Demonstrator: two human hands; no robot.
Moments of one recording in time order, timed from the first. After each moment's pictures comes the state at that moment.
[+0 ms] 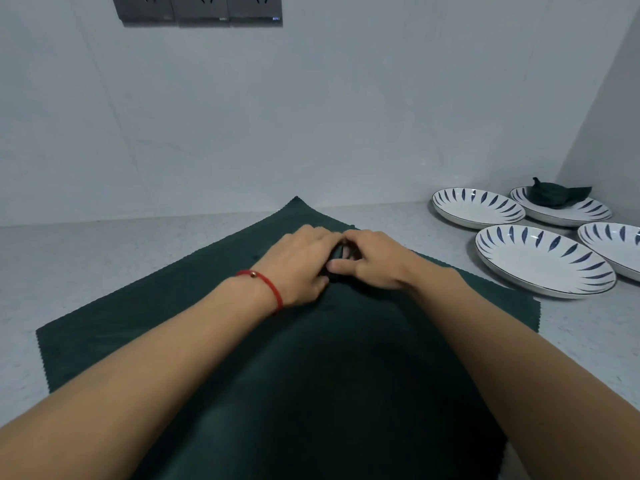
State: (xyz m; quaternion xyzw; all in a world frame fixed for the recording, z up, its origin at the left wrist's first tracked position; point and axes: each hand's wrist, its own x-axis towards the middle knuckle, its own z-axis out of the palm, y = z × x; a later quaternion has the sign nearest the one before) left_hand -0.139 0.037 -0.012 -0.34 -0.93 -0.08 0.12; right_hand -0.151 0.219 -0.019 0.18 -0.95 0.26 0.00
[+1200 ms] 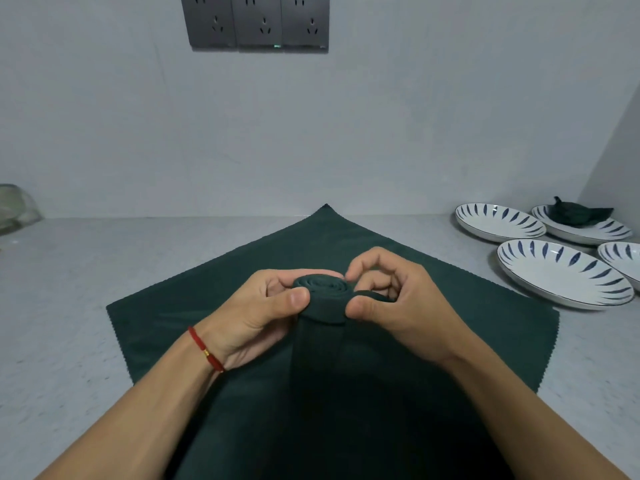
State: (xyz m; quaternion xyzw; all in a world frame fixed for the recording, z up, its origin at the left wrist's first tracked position) left_hand -0.029 -0.047 -0.010 -0.25 -0.53 -0.78 -0.22; right_hand -0.021 0.180 -0.003 0.26 -0.74 0.62 0.01
